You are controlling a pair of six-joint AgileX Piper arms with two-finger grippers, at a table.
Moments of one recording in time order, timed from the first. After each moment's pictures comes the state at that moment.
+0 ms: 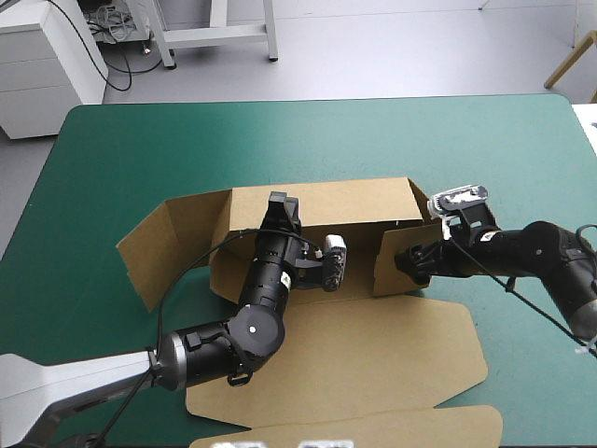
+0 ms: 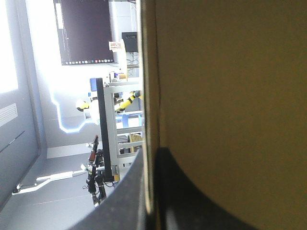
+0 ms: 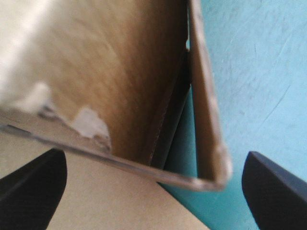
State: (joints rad) left arm -1.15 1.50 -0.95 1.68 0.89 -0.49; right arm 0.12 1.23 -0.90 0.54 0.76 -0.56
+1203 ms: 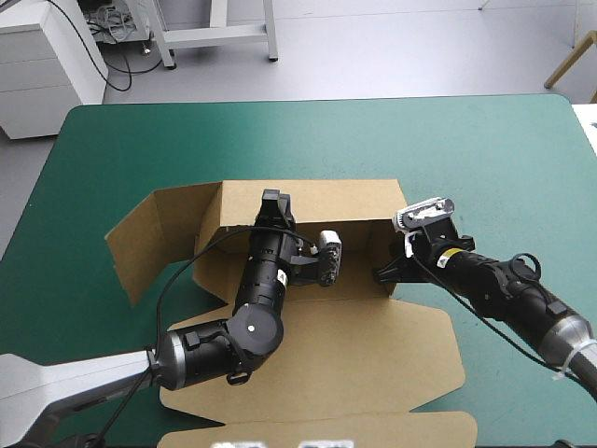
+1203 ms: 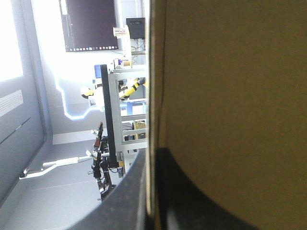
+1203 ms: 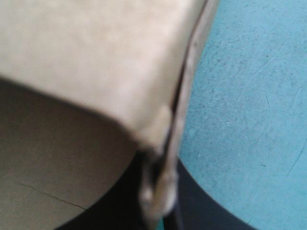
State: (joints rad) left arm -1.14 1.50 -0.95 1.68 0.93 -0.49; right arm 0.43 1.22 -0.76 0.31 0.29 -0.25
